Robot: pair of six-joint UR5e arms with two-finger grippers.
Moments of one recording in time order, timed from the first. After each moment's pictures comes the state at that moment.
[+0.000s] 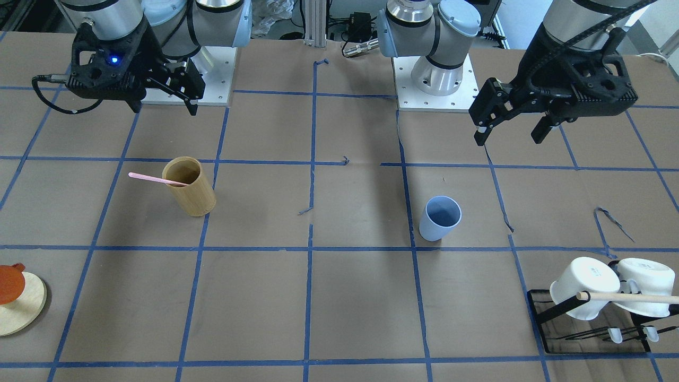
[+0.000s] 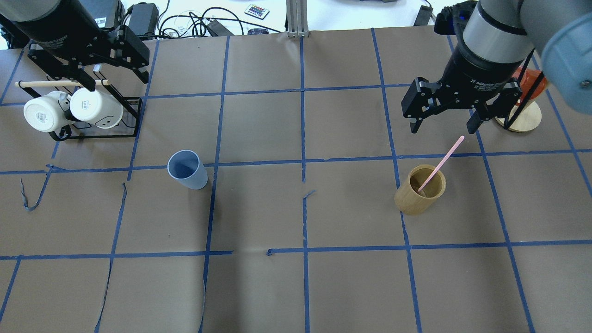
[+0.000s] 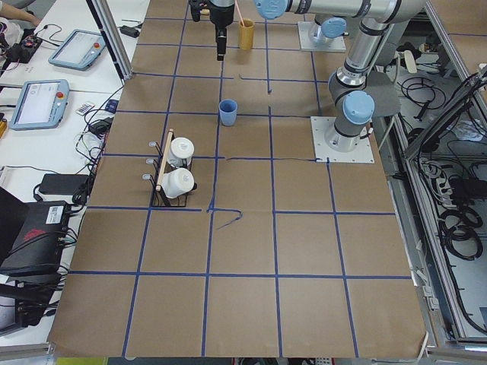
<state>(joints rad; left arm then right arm) -1.46 -1.57 -1.47 -1.57 1.54 0.00 1.57 -1.65 1.62 -1.48 -1.55 0.05</state>
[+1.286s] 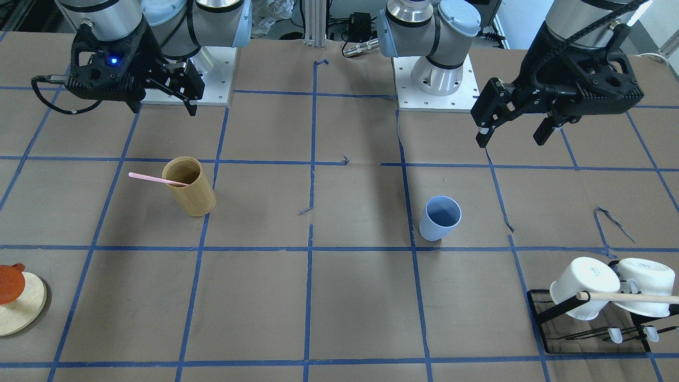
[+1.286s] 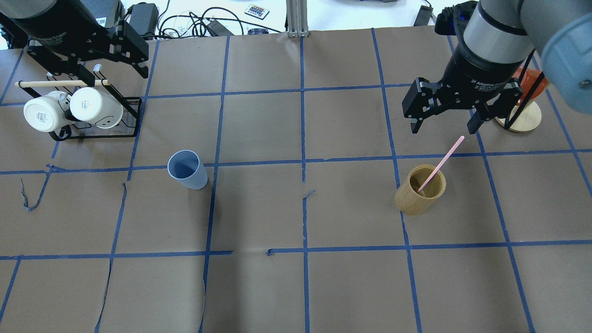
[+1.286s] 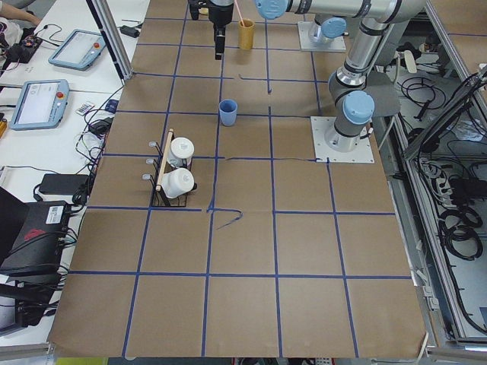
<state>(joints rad) -1.46 -1.57 -1.47 -1.55 1.53 0.00 1.57 -1.65 1.62 -1.48 -1.55 0.05</state>
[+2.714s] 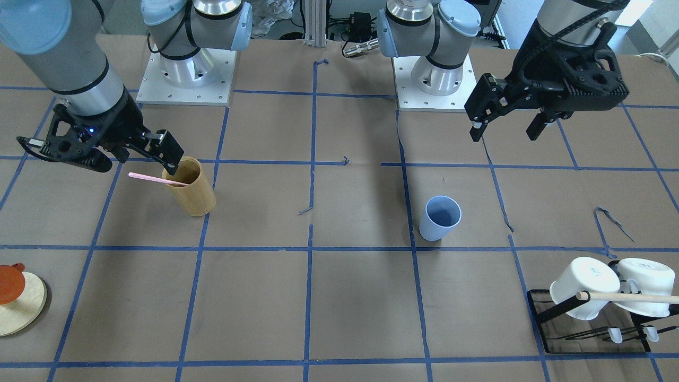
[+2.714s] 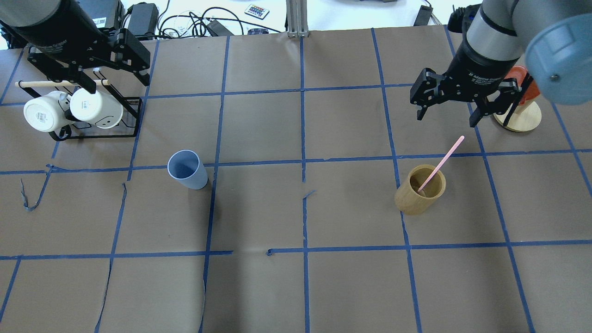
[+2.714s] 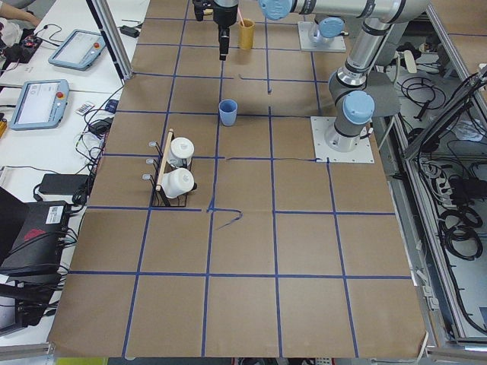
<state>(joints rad) -1.46 -1.55 -1.51 -1.56 1.53 0.02 1.48 -1.54 1.75 -1.77 -1.55 0.19</state>
